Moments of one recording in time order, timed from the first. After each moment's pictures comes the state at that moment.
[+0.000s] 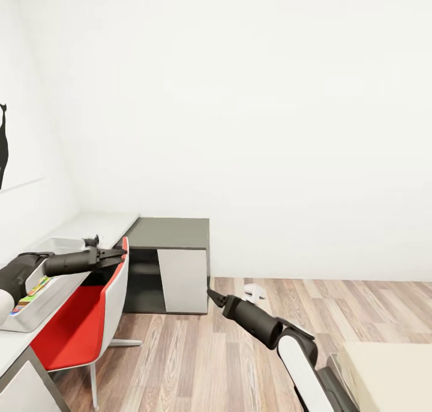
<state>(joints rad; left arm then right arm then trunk) -1.04 0.51 -0.25 -0.33 0.38 0.68 -1.45 -0.24 0.04 0.31 -1.53 -0.83 0.57 0.02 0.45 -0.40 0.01</state>
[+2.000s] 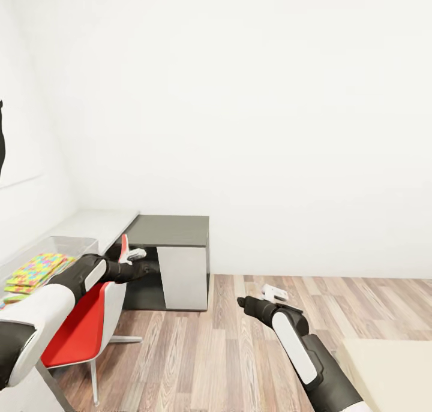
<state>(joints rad) -1.04 0.25 -0.25 -0.29 0.39 0.68 -0.49 -0.42 0.04 0.27 -1.24 -0.71 0.65 -0.42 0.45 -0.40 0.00</state>
